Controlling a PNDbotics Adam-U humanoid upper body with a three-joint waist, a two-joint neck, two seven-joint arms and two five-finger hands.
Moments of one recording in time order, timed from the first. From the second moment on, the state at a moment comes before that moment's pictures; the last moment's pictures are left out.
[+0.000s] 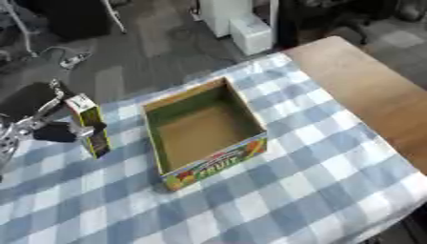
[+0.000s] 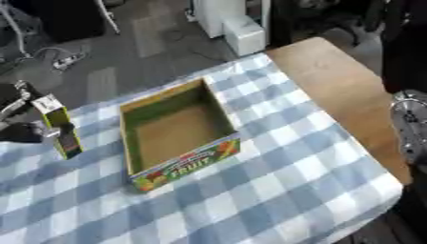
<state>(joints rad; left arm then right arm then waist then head) -0.85 0.50 -0.23 -0.81 -0.92 -0.47 0.13 -0.21 -0.70 -0.11 -1.99 -0.98 -0.60 0.35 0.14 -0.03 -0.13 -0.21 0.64</state>
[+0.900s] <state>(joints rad) -0.94 0.55 -0.24 -0.89 -0.73 -0.44 0.05 -0.20 -0.71 -0.11 -1.99 -0.98 -0.60 0.35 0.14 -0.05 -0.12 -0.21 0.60</state>
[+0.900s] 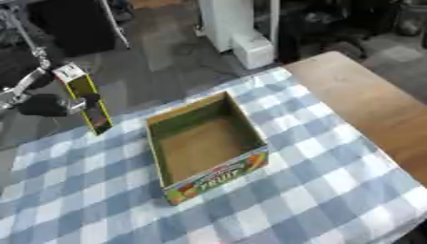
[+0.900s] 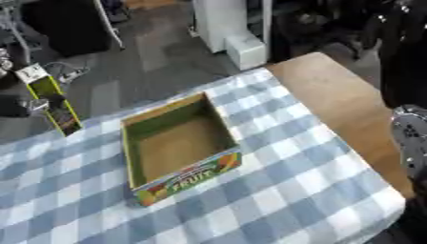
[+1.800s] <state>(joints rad) -1.02 0.51 -0.28 -0.89 -0.65 -0.49 0.02 -0.26 -0.71 -0.11 -1.99 -1.03 -0.54 0.32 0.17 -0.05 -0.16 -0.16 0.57</state>
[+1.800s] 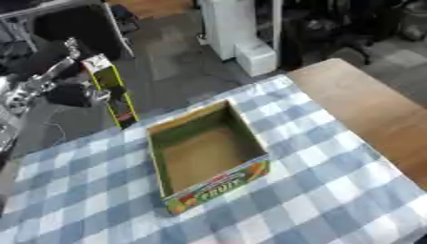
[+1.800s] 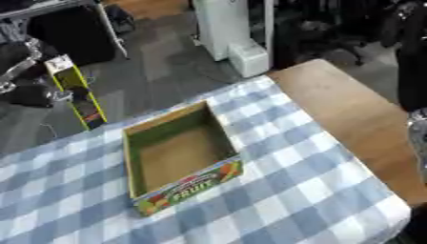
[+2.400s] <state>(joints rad) -1.04 0.45 -0.29 -0.86 -0.64 -0.53 0.05 -0.31 -0.71 -0.11 -1.99 -1.07 -0.49 0.29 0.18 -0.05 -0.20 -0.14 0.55</state>
